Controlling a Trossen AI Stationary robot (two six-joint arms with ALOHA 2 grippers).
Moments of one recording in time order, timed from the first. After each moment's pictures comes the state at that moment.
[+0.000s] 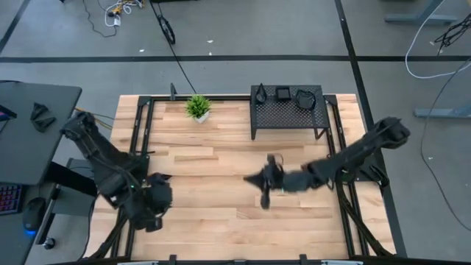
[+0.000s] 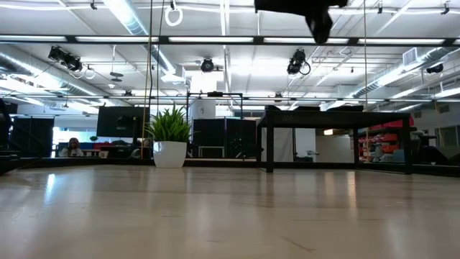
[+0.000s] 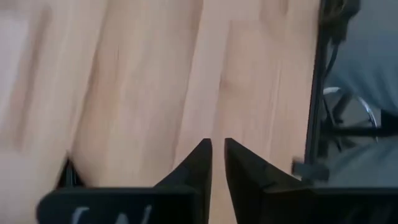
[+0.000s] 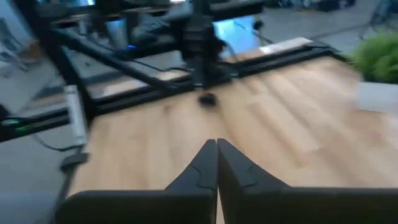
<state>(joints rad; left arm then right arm) -0.87 1.26 1.19 -1.06 -0.35 -0.99 0.43 1.47 0.88 0.26 0.54 0.37</state>
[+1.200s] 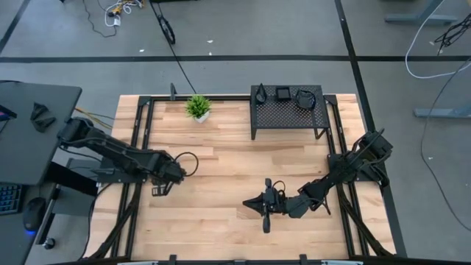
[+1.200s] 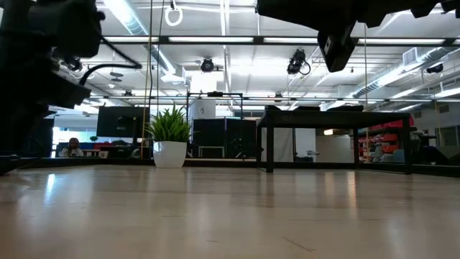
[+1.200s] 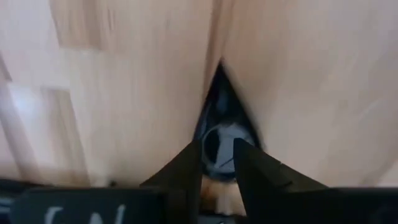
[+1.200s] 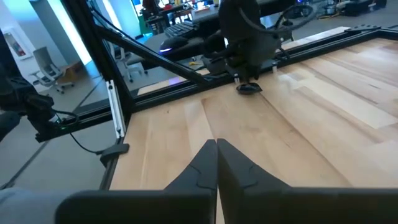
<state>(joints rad) -0.31 1.27 0.65 -1.04 -0.05 -0.41 0.62 1.75 0.79 0.77 0.66 0.41</state>
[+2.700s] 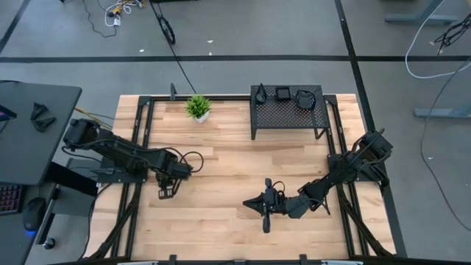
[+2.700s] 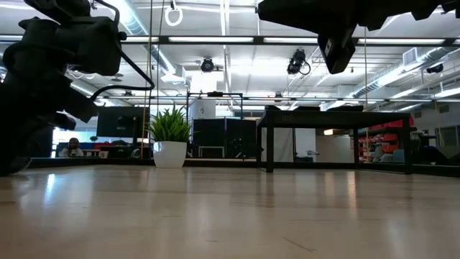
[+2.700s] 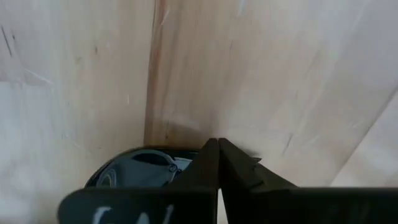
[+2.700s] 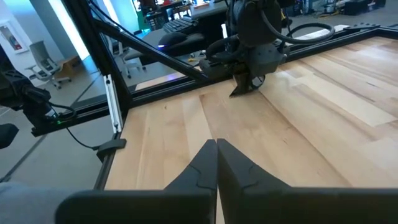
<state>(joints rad) -0.21 1.37 0.62 -0.87 0.14 -0.37 0.62 1.75 0.79 0.75 0.66 0.41</state>
